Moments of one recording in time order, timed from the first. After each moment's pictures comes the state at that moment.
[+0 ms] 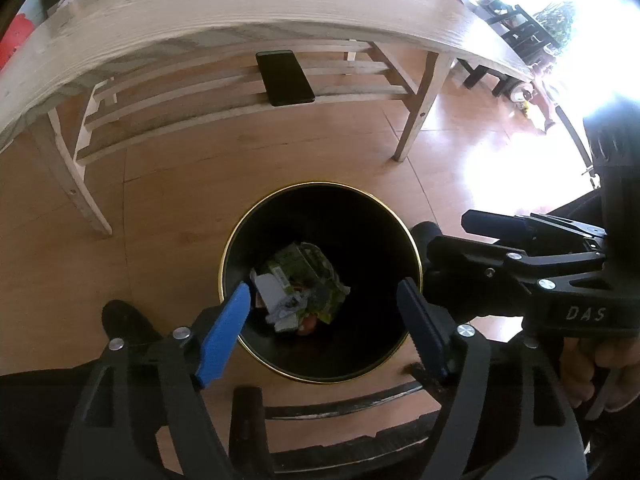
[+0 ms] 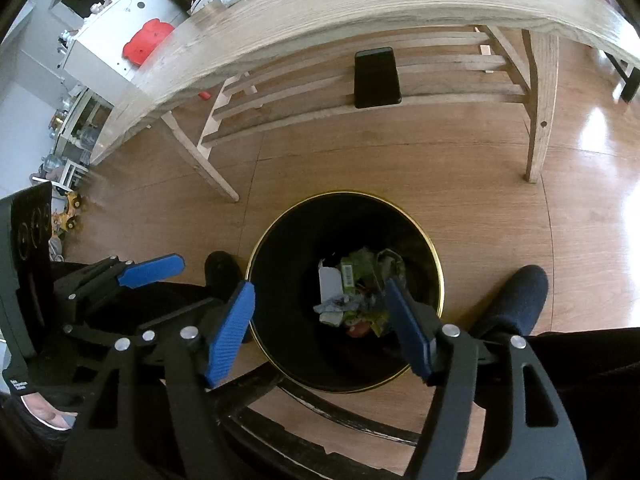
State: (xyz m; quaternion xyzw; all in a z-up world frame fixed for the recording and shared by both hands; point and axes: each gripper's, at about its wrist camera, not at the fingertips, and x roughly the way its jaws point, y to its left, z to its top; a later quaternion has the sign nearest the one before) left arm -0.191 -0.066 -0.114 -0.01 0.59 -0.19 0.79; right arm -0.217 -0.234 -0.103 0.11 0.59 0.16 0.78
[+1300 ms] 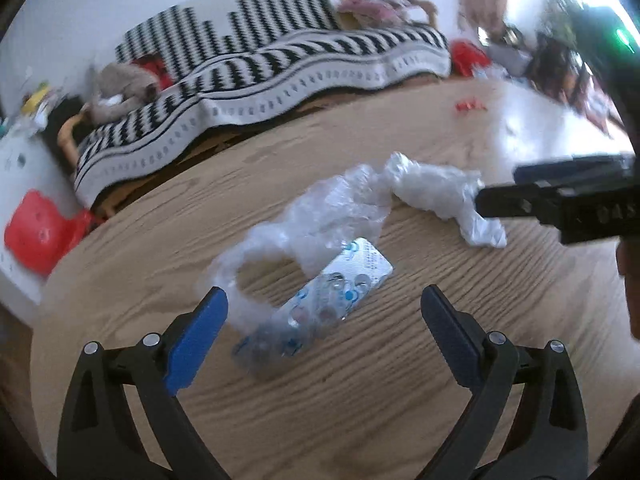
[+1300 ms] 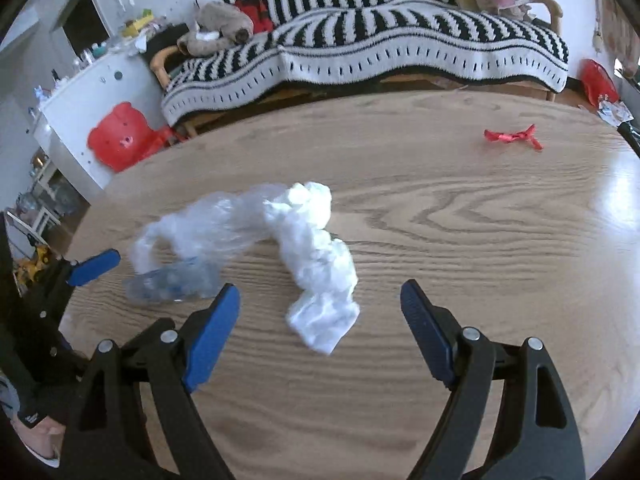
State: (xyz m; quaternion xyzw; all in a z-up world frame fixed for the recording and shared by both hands) left arm 0.183 -0.038 -0.052 0.17 0.40 -0.14 0.89; right arm 0.210 -0.207 -0.049 0.07 0.47 0.12 0.87
